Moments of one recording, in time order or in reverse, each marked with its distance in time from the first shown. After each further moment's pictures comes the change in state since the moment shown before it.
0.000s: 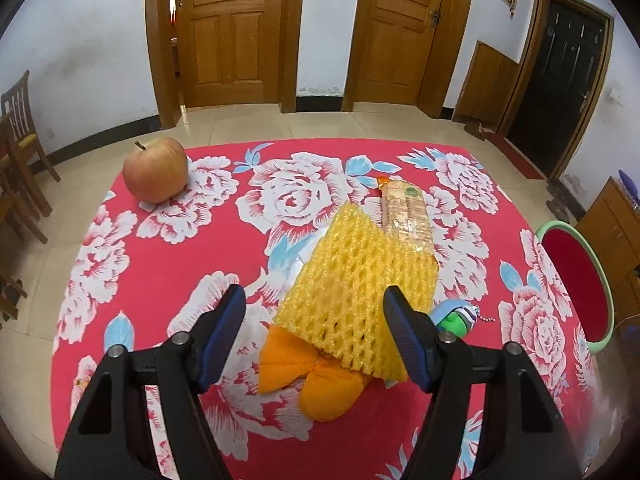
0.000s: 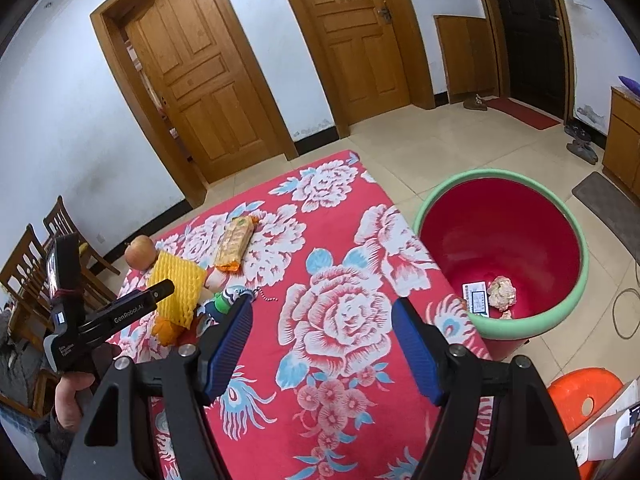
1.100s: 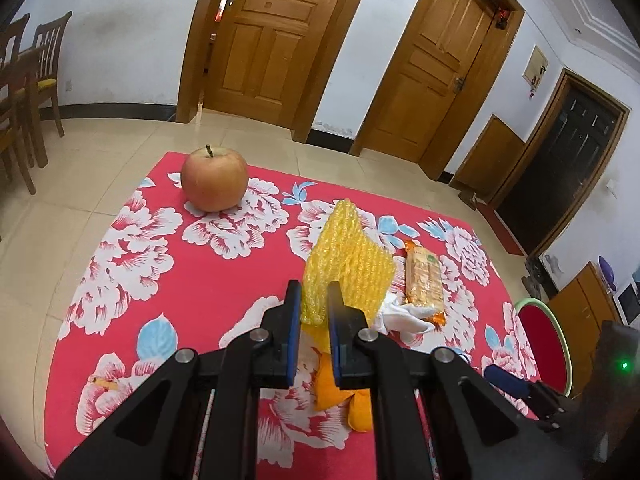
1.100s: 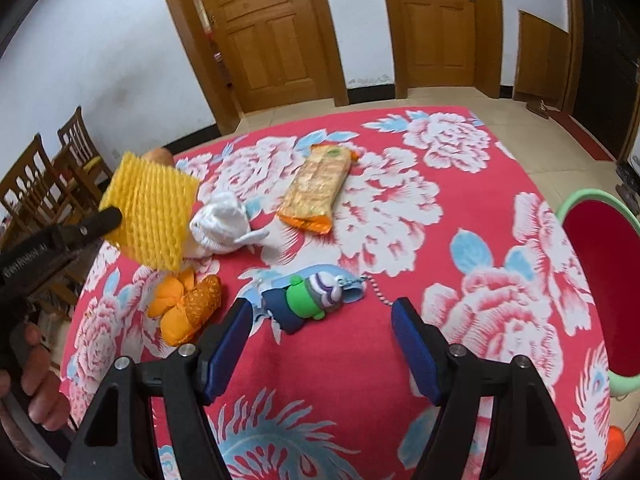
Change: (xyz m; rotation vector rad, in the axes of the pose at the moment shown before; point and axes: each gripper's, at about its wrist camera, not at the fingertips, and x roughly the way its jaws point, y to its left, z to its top) left arm -0.027 0.072 0.003 -0.235 -0.128 -0.087; right arm 0.124 0.102 -0.012 -0.237 0.195 0.054
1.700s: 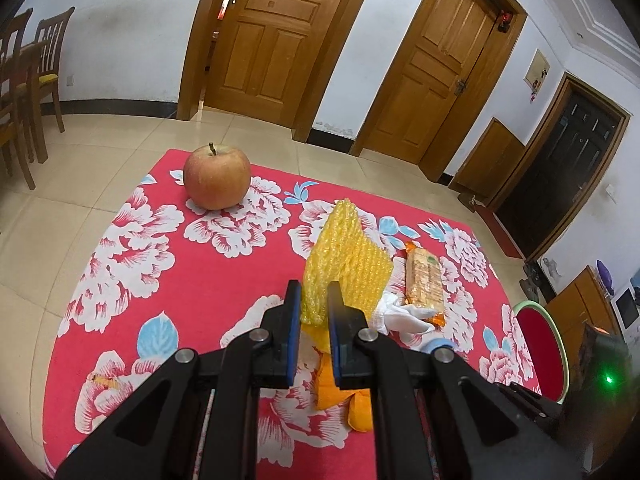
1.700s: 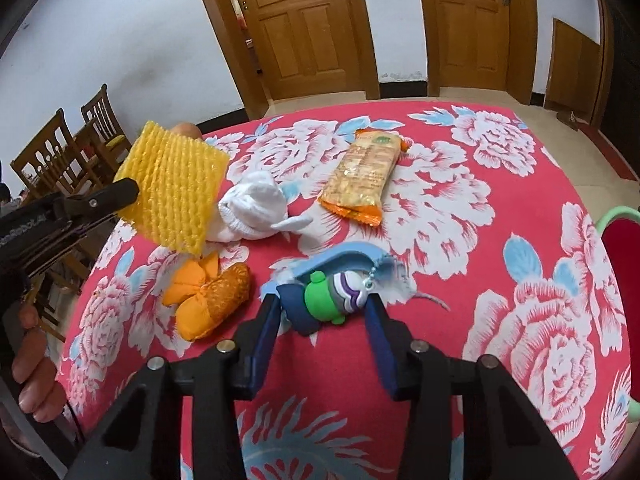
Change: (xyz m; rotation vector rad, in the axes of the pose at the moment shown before) left arm -0.001 0.002 0.000 -0.013 0.001 -0.005; right arm 0.013 0.017 -0.002 -0.073 0.019 0.073
